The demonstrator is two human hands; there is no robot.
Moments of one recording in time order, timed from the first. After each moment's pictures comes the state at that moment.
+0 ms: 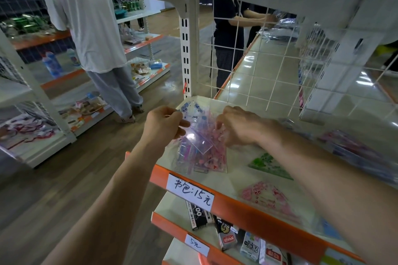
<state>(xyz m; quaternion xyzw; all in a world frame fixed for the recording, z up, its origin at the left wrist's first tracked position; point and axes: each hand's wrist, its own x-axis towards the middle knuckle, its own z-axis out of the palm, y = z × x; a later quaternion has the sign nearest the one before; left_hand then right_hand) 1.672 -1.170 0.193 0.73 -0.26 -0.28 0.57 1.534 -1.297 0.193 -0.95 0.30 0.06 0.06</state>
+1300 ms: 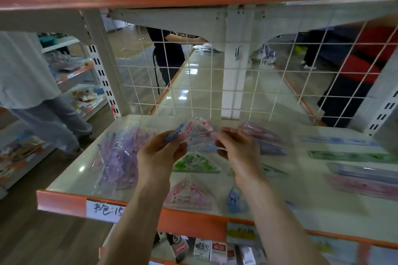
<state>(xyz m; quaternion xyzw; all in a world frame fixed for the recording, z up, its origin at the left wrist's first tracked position) 1.504 -1.200 0.185 0.54 -0.22 -0.38 0.72 1.373 -1.258 0.175 -0.45 0.44 -0.52 0.58</state>
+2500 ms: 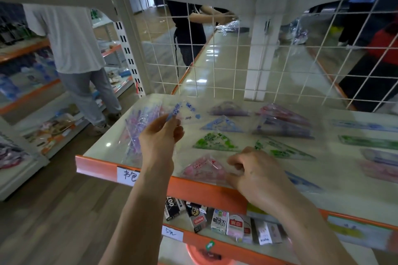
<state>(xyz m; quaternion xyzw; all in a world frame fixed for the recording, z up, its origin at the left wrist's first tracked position) 1.536 -1.183 0.175 0.58 -0.16 -0.32 0.73 1.354 -1.192 0.176 -0.84 0.49 -0.12 0.20</state>
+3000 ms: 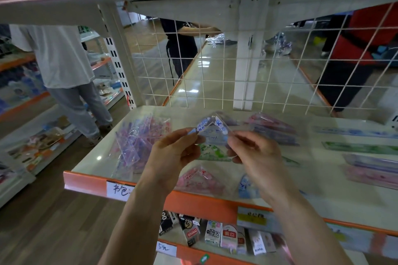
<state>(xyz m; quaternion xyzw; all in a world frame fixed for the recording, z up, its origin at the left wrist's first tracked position) 1.512 -1.177 0.186 0.50 -0.27 -0.51 0.65 1.348 -1.209 0.186 -0.59 0.40 -0.46 0.53</state>
